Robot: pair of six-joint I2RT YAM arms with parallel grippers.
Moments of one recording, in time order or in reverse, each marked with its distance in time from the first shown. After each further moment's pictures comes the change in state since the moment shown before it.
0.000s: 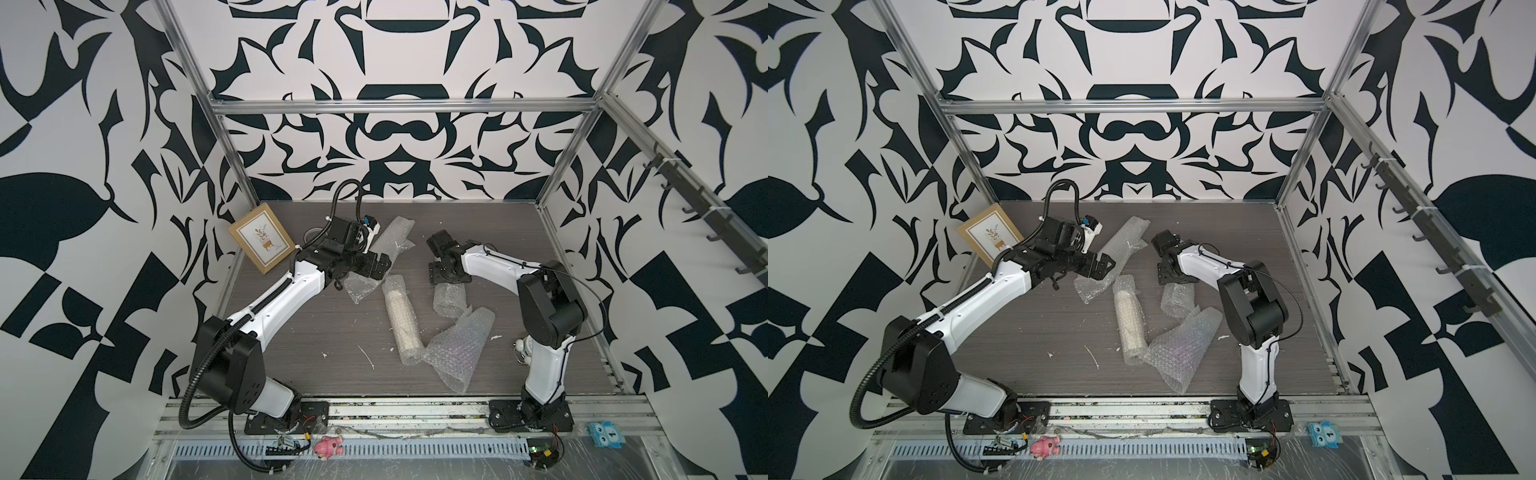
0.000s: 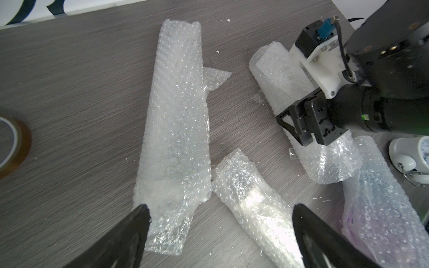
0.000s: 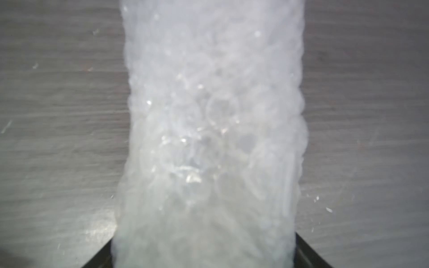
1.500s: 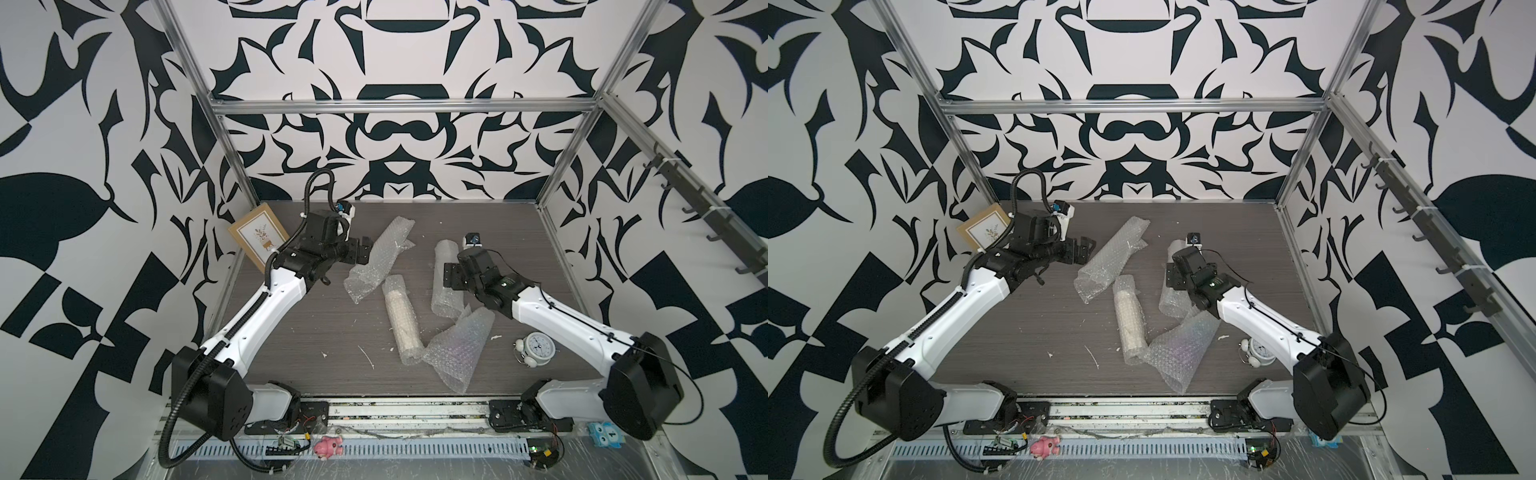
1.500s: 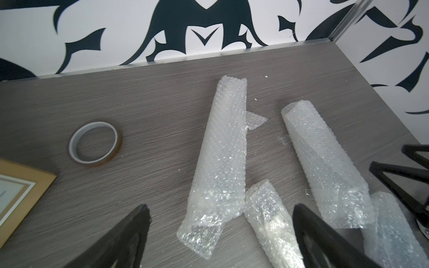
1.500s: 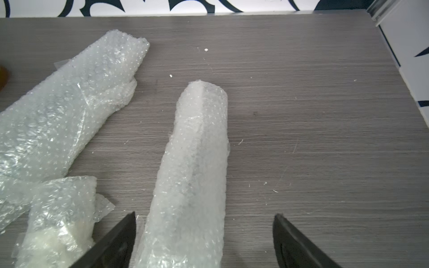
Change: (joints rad) left arm 0.067 -0.131 0.018 0.026 -0.133 -0.057; right arm 0.054 -0.571 -0.396 0.262 0.113 -0.008
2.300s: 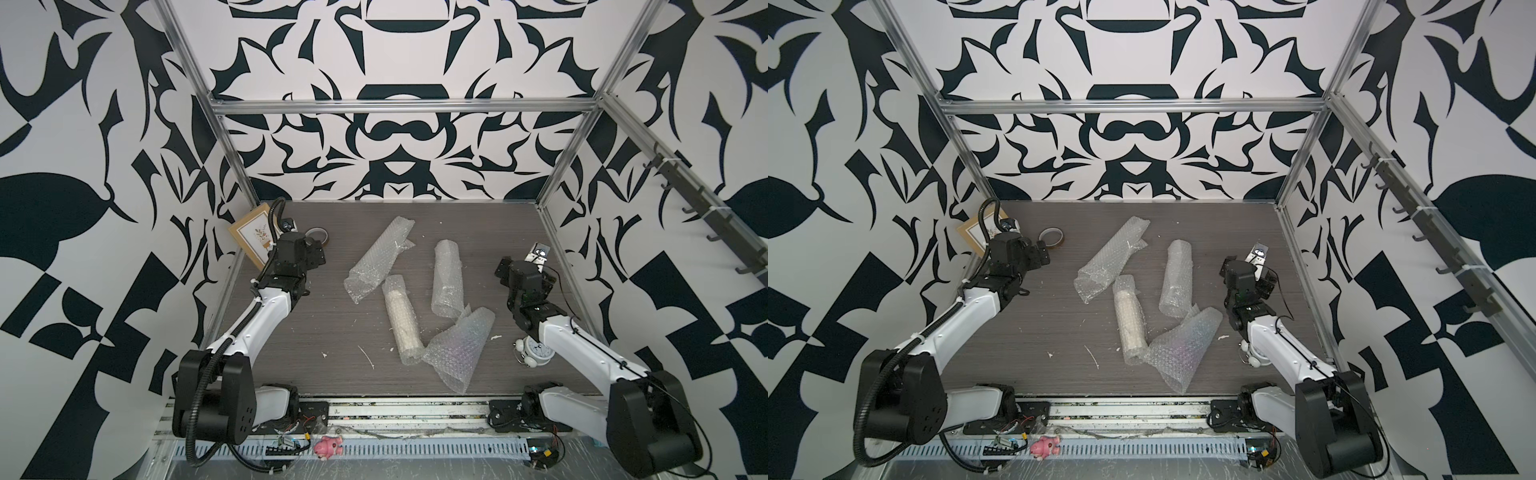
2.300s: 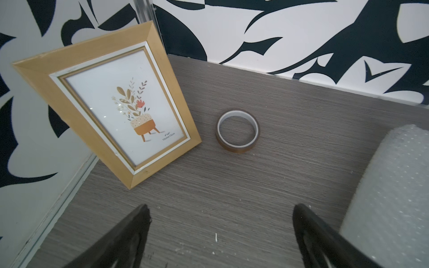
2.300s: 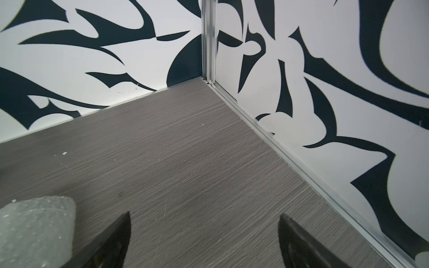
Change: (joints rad) left arm 0.252 -0.094 -0.356 0.340 -0.372 -0.116; right arm -0.349 -0.243 -0.402 0.504 0.258 -0.060
